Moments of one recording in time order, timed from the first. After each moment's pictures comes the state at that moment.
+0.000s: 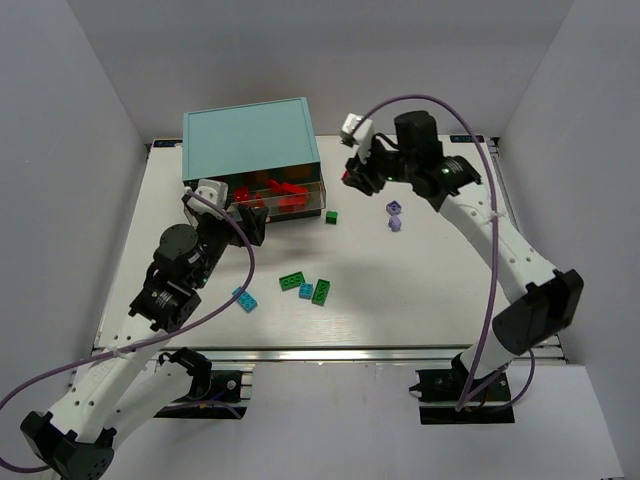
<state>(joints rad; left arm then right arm) -0.53 0.74 0.79 -0.03 -0.17 -0.12 0.51 1.54 1.62 -0.58 -0.45 -0.53</state>
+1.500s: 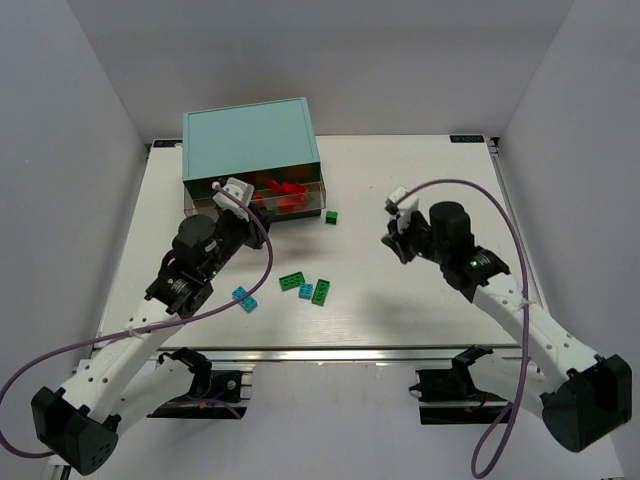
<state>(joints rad) -0.53 0.84 0.77 0.02 0.00 -0.08 0.54 1.05 0.87 -0.25 -0.28 -0.26</state>
